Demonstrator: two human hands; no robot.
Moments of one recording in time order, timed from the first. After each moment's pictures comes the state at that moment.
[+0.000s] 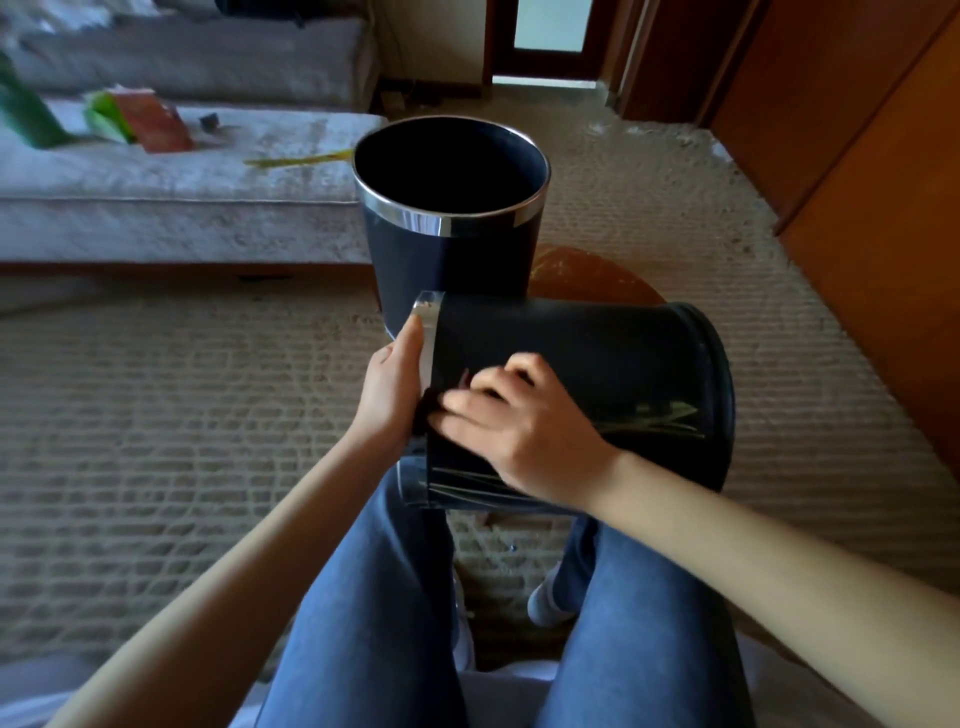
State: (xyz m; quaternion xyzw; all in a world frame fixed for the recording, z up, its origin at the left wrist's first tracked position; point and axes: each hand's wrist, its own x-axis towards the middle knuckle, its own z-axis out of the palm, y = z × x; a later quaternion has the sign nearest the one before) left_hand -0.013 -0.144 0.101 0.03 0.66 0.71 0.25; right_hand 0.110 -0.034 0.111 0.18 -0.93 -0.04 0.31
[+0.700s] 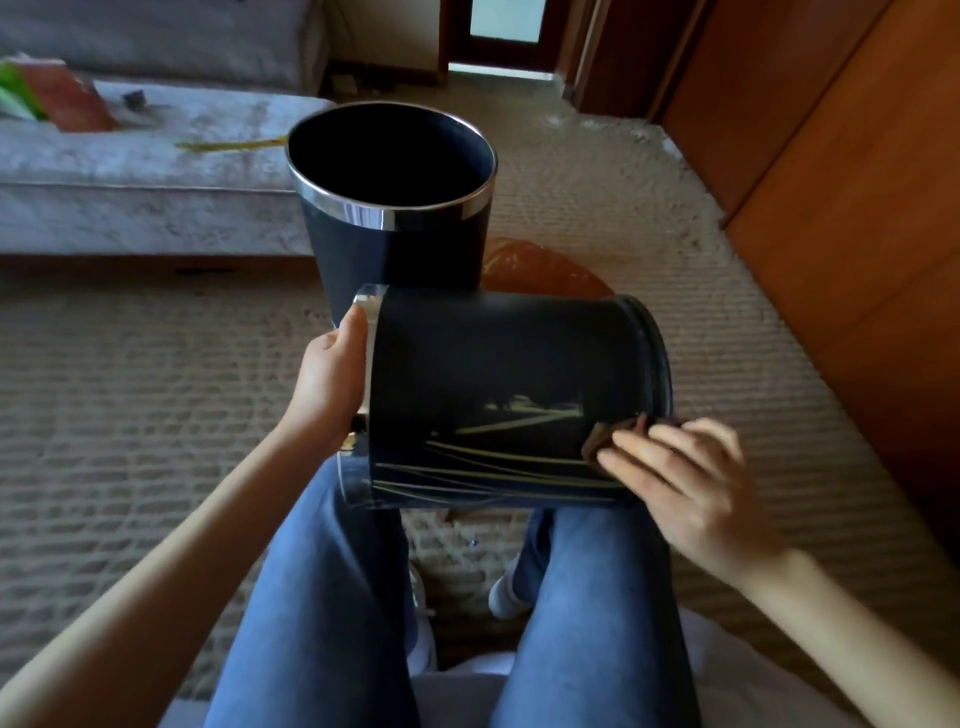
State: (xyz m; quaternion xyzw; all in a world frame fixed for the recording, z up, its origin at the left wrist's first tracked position) left_hand -0.021 -0.133 0.101 0.02 0.72 0.66 0.21; right_hand 0.259 0.067 0.091 0.02 -0.95 -0.11 0.28
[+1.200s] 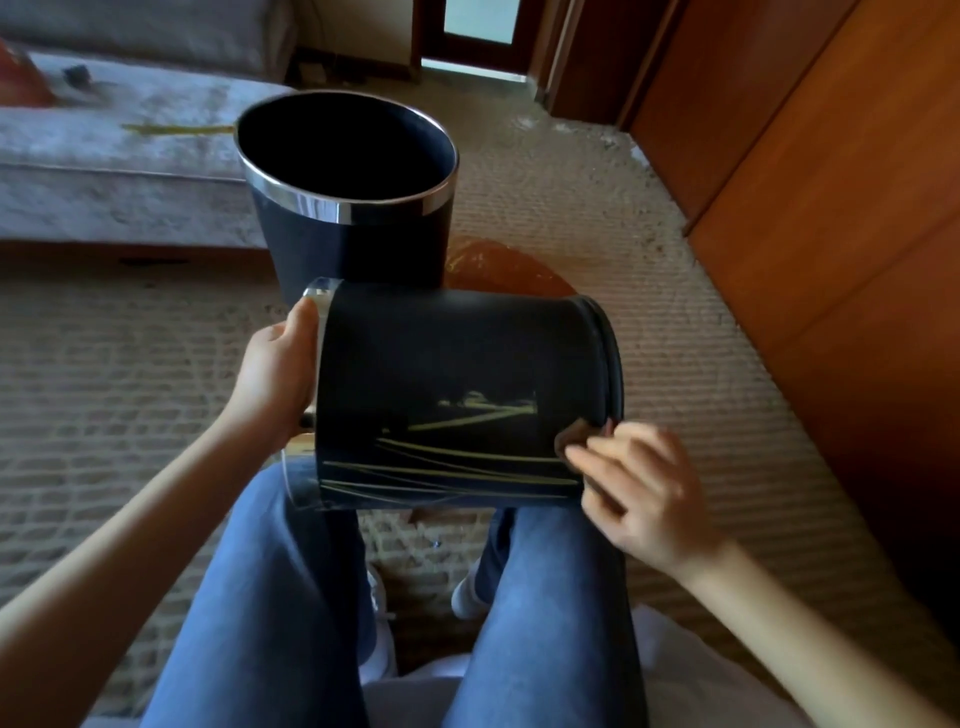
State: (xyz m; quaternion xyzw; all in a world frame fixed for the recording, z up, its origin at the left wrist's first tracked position) left_hand -0.024 -0.131 0.105 0.01 0.74 0.65 0.20; right_hand 0.255 0.069 0.094 -0.01 -0.95 -0.03 0.31
